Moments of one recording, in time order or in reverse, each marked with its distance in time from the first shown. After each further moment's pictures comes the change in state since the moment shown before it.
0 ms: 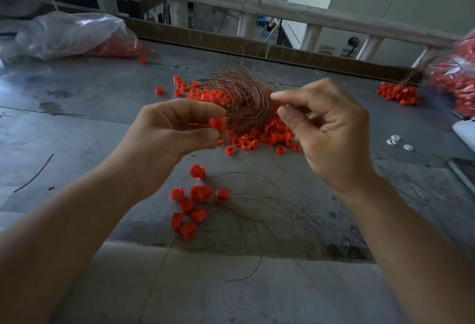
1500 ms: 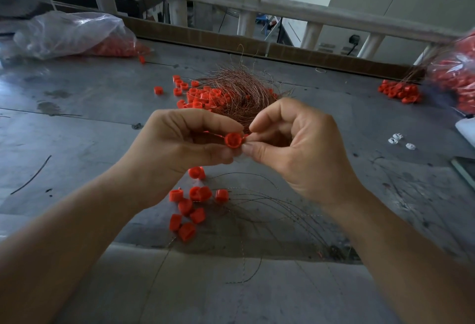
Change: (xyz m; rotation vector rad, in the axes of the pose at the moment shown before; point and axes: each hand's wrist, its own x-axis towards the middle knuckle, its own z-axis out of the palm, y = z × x) left_hand -0.007 0.000 0.010 0.072 -0.149 0.108; right_hand -0.005 -0.034 0.010 0.260 -0.296 0.361
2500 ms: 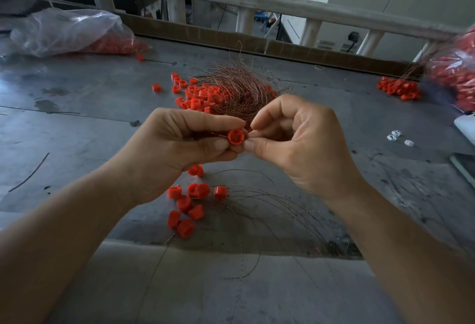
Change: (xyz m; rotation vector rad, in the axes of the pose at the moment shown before) left_hand -0.002 0.000 -0.001 -0.096 -0.070 -0.045; right_hand 0.000 -0.002 -0.003 0.003 -0.018 0.040
